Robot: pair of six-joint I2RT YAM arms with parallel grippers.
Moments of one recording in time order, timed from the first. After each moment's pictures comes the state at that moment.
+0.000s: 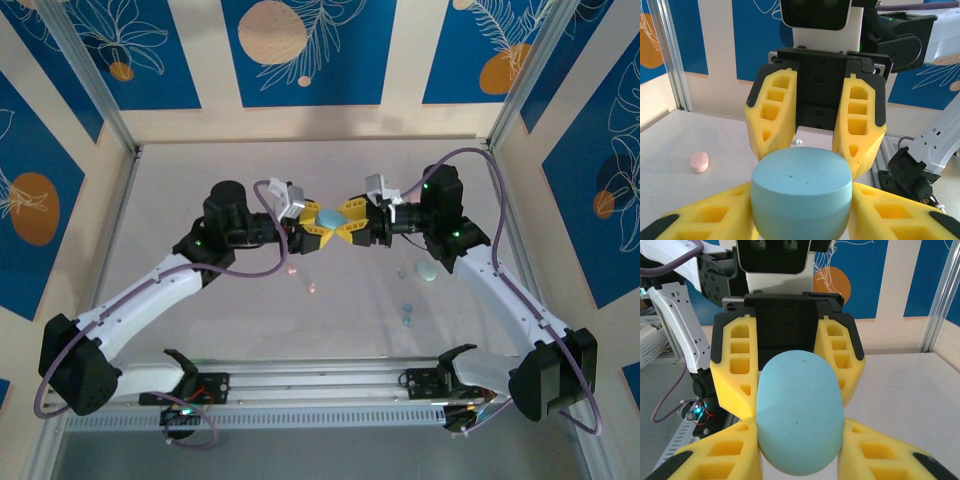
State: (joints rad) left arm -0.66 1.23 1.00 0.13 0.78 -0.01; right arm 0.37 1.17 0.99 -0.05 -1.16 -0.20
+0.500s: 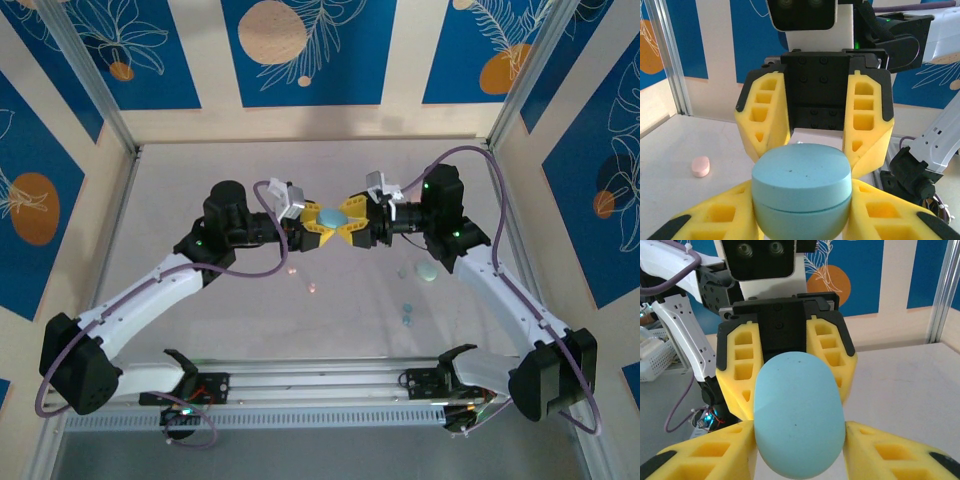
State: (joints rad) left arm -0.65 1.24 0.98 0.16 0.79 0.01; right arm 0.35 1.18 0.99 -0.04 -1.16 -0.08
